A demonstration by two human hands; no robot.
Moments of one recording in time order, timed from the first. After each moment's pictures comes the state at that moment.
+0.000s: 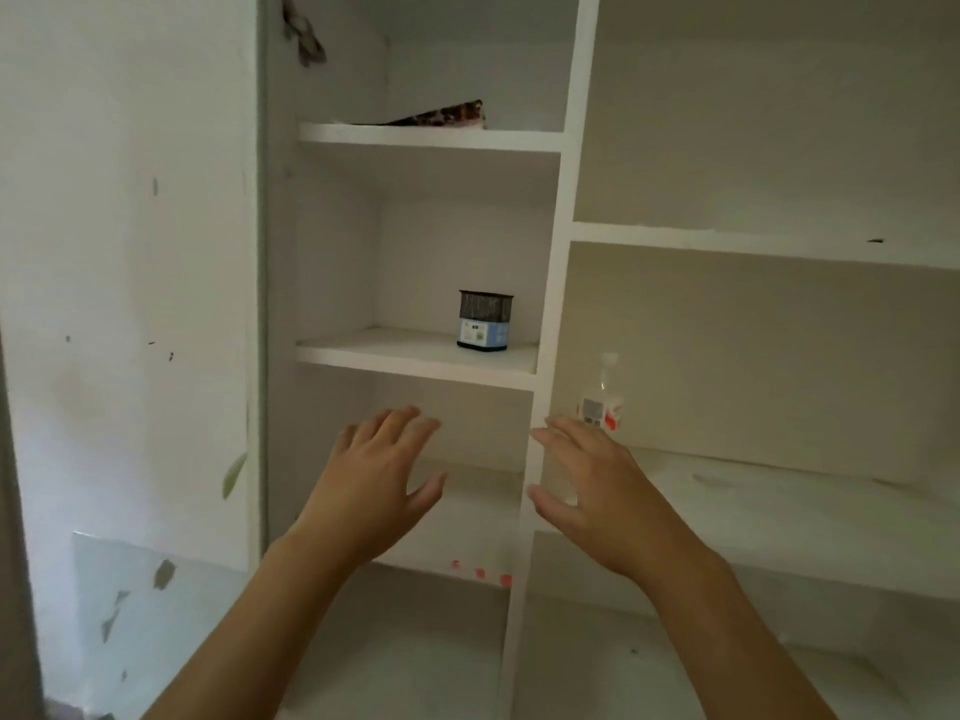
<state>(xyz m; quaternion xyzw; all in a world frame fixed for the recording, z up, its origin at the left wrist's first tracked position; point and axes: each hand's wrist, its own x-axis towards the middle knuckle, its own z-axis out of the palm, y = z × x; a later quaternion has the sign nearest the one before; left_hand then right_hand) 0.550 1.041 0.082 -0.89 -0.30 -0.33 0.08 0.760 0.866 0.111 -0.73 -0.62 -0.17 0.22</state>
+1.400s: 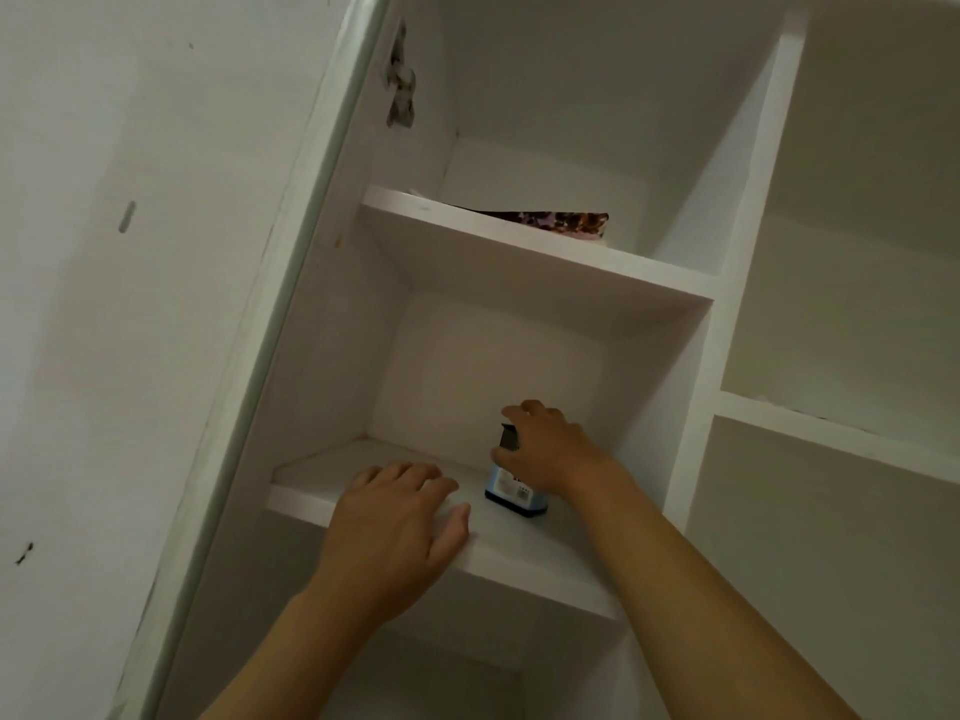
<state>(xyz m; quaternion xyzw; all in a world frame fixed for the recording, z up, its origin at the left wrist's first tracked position) 0.630 1.243 0.144 -0.81 -0.25 -0.52 0.09 0.816 1.183 0.280 -0.80 -0.55 -0.21 0.05</state>
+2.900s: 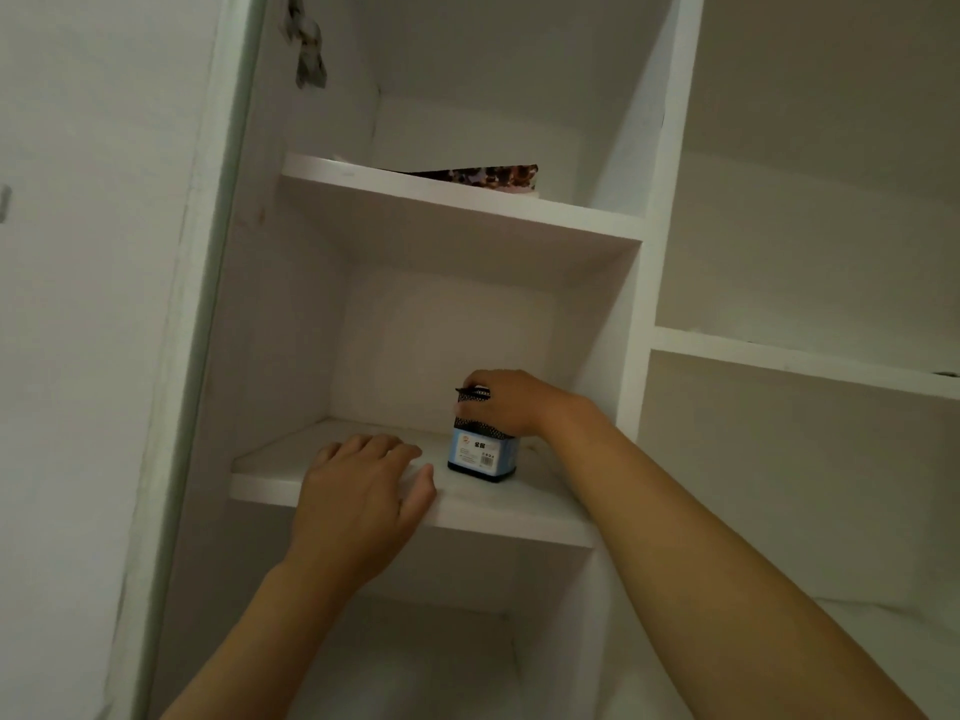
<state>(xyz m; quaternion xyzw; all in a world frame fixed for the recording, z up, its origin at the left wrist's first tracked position) 0.627 1.239 0.149 -0.83 -0.28 -0.47 0.08 0.809 1.163 0.293 -0.81 -0.57 -0.10 0.11</state>
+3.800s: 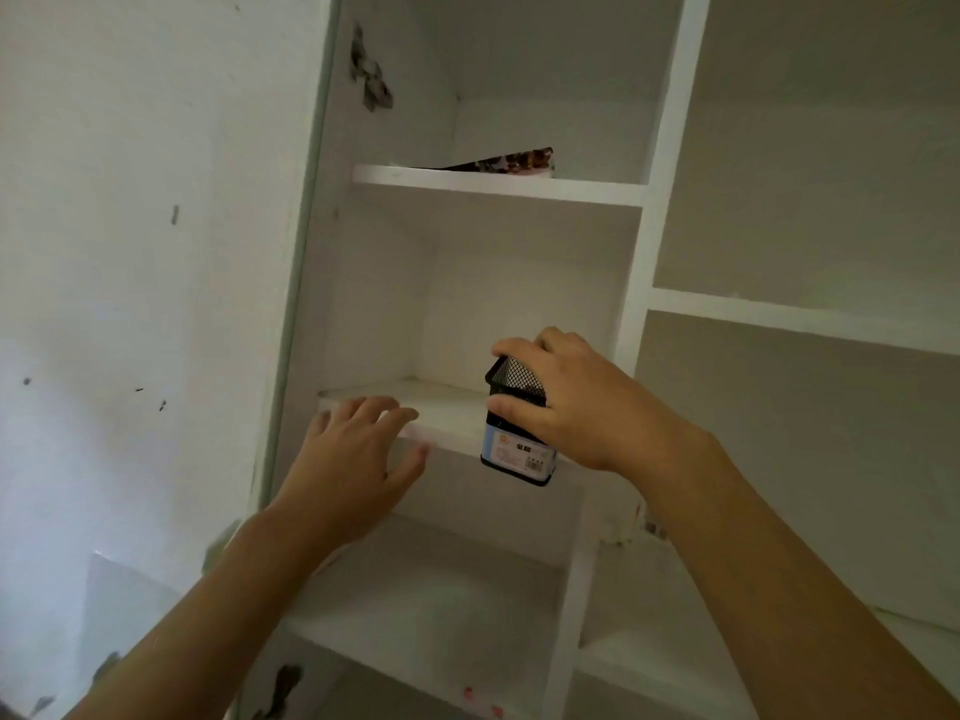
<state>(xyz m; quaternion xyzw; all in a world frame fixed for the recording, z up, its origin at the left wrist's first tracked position) 0.554 1.126 0.142 -0.83 -0.39 -0.39 0.07 0.758 0.995 0.261 -0.64 -0.71 -0.24 0.19</state>
